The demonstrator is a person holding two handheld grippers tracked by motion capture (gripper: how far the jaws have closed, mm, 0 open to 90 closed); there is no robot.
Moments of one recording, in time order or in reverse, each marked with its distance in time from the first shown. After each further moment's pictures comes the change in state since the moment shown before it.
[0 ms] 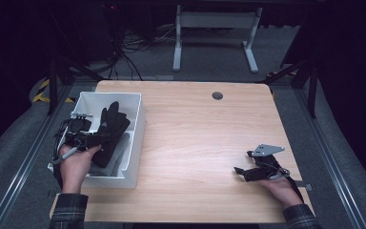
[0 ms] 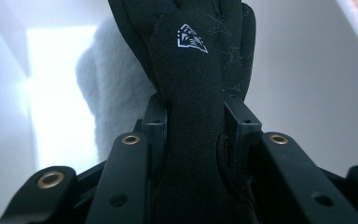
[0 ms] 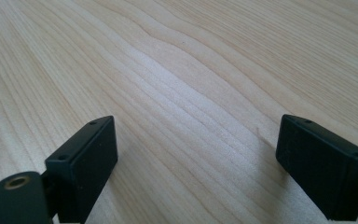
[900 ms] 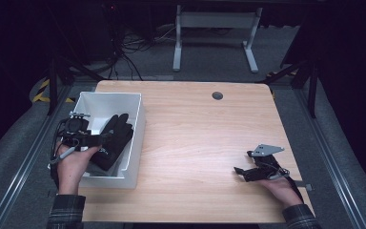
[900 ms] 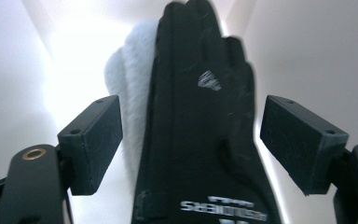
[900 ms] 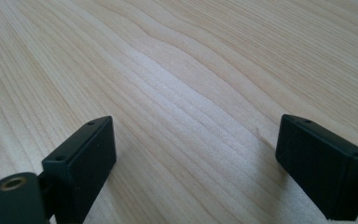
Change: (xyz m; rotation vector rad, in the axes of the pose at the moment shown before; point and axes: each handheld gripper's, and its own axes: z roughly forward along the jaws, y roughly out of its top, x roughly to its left) left arm -0.005 0.006 -0.014 -0.036 0.067 0.018; right arm 0.001 0.000 0.000 0.002 -0.005 -0.002
